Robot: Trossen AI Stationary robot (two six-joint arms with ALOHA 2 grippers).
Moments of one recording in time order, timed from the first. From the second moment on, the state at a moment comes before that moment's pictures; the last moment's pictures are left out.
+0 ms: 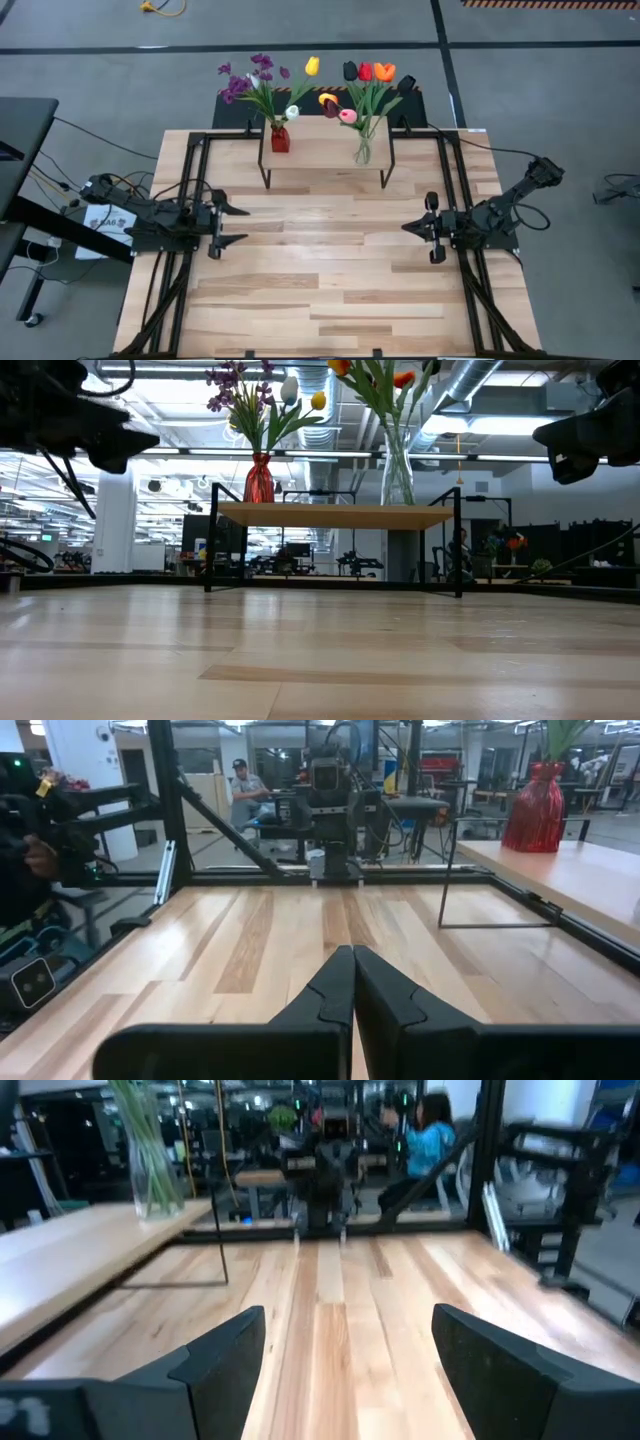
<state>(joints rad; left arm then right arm) -0.39 0.10 0.01 0.11 -0.40 0.04 0.60 0.18 0.01 0.14 0.58 -0.02</state>
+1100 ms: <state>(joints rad) -0.39 0.10 0.01 0.09 -0.40 0.05 0.60 0.18 0.01 0.14 0.58 -0.02</state>
